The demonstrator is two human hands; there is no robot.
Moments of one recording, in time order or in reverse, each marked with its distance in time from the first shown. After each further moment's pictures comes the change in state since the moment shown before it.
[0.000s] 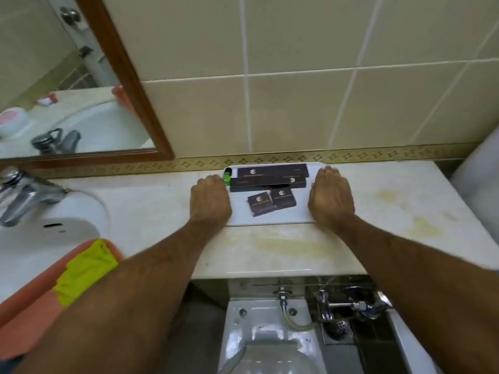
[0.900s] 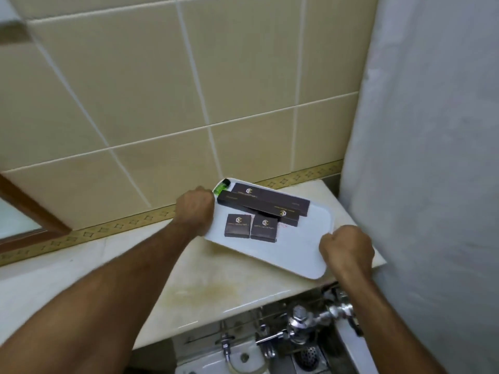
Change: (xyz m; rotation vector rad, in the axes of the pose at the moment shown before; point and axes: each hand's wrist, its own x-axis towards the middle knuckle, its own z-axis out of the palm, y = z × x) left_hand 0.048 0.194 -0.061 0.146 -0.010 0.397; right_hand -0.084 0.199 -0.092 0.482 0.042 0.821
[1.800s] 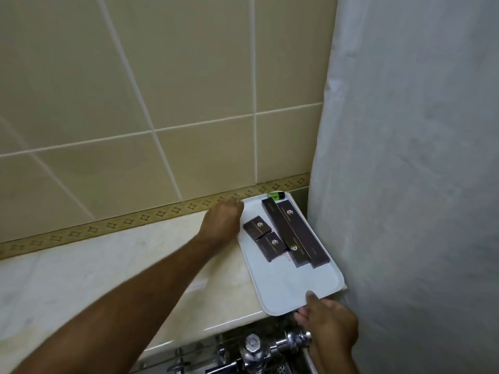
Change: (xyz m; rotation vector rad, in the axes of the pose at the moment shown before) left_hand 0.044 0.141 0.024 -0.276 0.125 0.202; right_hand 0.006 0.093 0.028 0.857 -0.089 0.658
